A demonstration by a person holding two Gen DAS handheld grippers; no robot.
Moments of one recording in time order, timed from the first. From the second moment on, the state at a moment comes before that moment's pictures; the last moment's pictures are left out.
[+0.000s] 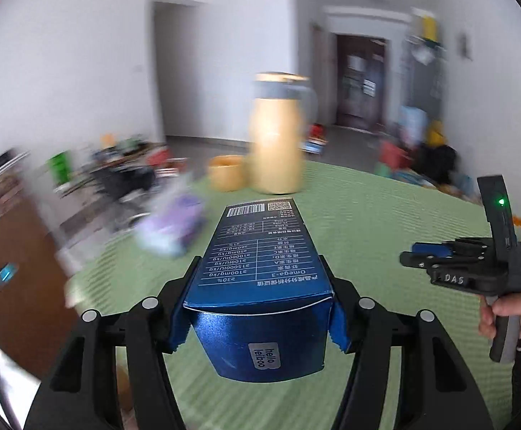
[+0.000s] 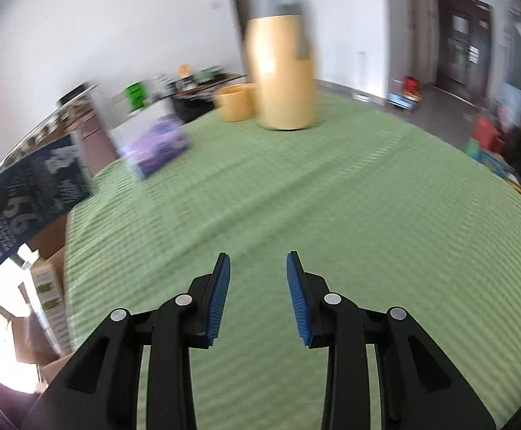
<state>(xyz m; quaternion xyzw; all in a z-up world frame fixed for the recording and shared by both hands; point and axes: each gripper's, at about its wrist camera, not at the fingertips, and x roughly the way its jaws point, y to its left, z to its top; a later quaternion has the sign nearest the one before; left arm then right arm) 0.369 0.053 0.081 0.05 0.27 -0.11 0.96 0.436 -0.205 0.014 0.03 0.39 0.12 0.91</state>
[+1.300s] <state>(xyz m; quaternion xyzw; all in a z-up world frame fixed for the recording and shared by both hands) 0.319 0.266 -0.046 -0.14 0.43 -0.01 0.89 0.443 0.116 -0.033 -0.05 0.45 0.32 0.83</state>
